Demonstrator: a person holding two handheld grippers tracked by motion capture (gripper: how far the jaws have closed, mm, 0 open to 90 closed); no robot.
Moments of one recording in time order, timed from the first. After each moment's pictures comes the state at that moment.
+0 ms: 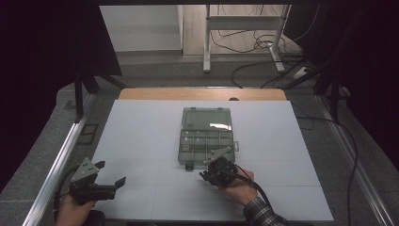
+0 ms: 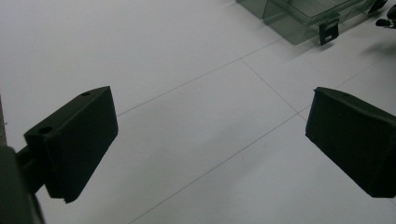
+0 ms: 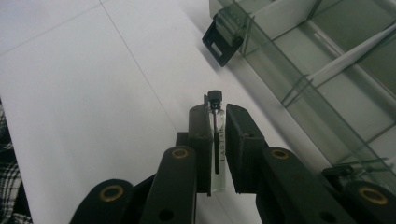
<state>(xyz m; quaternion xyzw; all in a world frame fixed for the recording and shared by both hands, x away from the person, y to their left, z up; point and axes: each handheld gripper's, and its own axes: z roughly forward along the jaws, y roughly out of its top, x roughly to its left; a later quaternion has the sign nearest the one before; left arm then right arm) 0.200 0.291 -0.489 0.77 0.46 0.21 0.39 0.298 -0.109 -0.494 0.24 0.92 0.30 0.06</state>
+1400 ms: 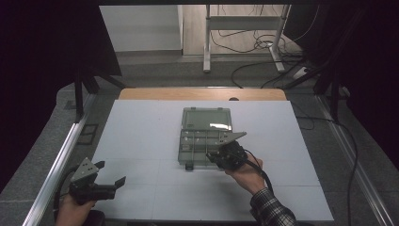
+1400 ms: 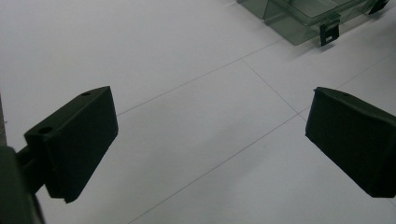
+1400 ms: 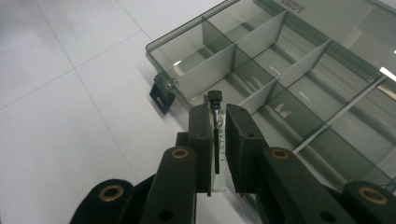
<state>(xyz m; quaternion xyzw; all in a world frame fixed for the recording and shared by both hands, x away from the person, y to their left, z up) 0.201 0.292 -0.489 0.77 0.46 0.21 0.39 0.327 -0.131 -0.461 0.28 0.89 0.36 0.09</state>
